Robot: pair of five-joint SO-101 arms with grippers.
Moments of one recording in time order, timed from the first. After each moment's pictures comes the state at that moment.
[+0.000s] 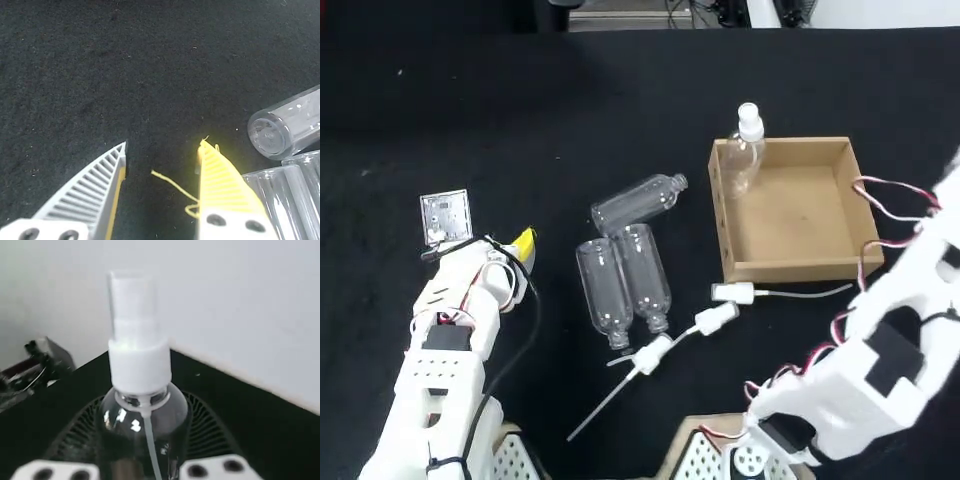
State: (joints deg) left arm -3.9 -57.5 84.9 14.4 8.3; right arm 42.8 8.5 8.4 6.4 -6.6
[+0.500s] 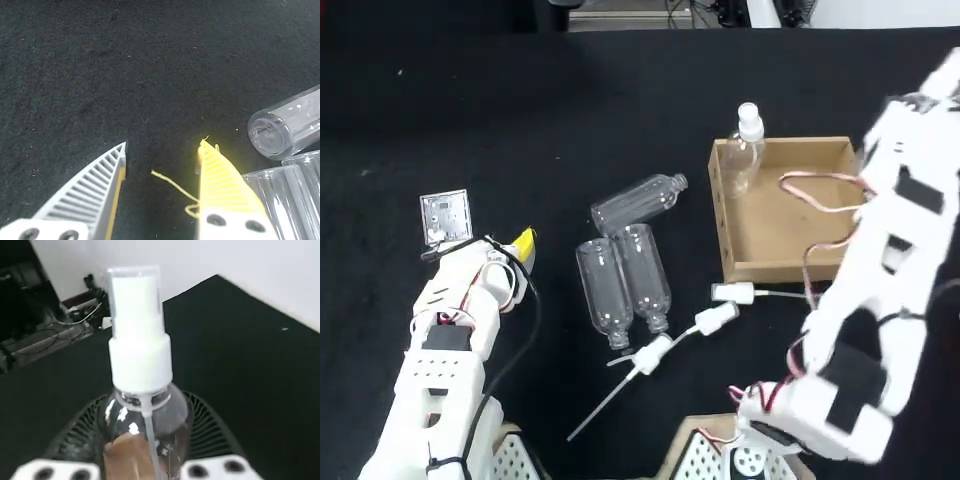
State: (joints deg) left arm -3.9 -57.5 84.9 14.4 8.3; right arm 28.9 -6.7 20.2 20.3 -6.6
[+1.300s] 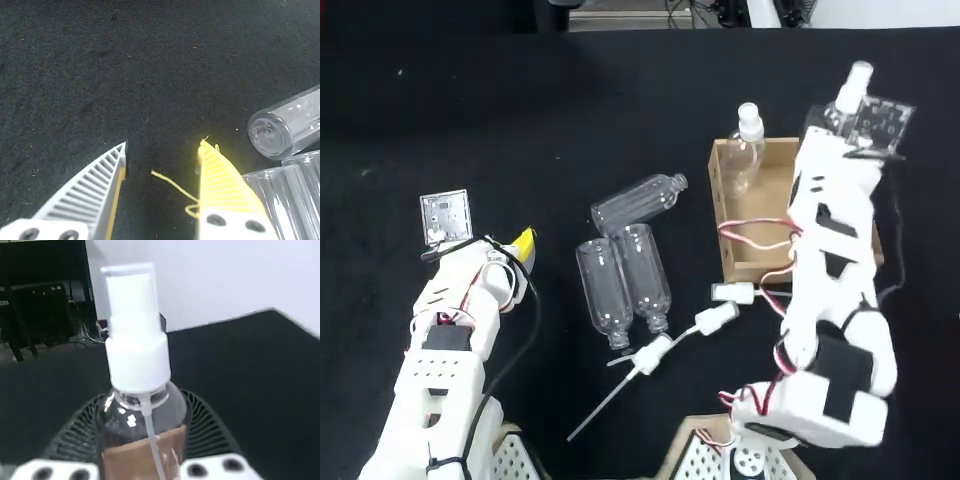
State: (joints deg) left arm -3.9 -57.5 84.9 14.4 8.3; right arm 20.7 -0.8 44.0 -20.8 -2.7
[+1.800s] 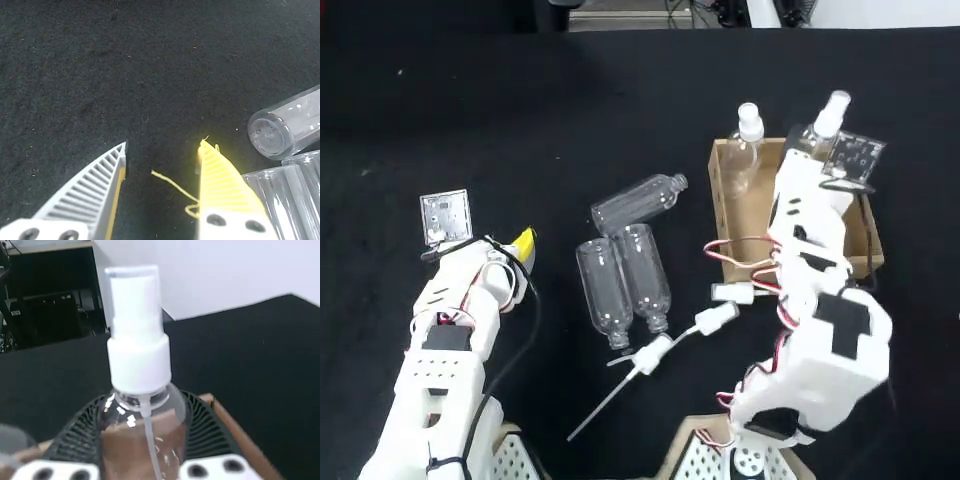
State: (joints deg) left arm -3.9 -57.5 84.9 14.4 8.3; right arm 18.9 14.6 47.3 -40.1 -3.7
